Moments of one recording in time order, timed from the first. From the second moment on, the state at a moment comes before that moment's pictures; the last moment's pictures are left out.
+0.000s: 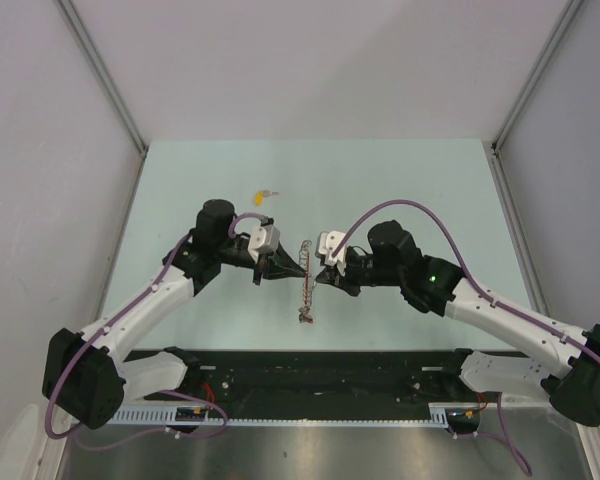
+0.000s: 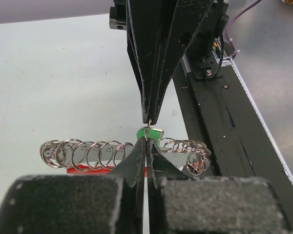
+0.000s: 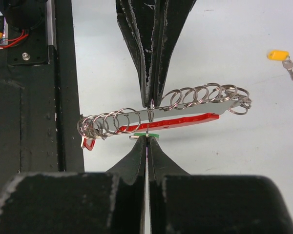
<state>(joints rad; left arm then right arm) -0.49 1.14 0.80 -0.10 1.19 0.43 0.89 1.10 0.91 -0.26 -0.41 -0.35</state>
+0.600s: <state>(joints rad) -0.49 1.14 0.81 -0.11 1.19 0.43 0.89 1.10 0.91 -0.23 -0.42 -0.35</state>
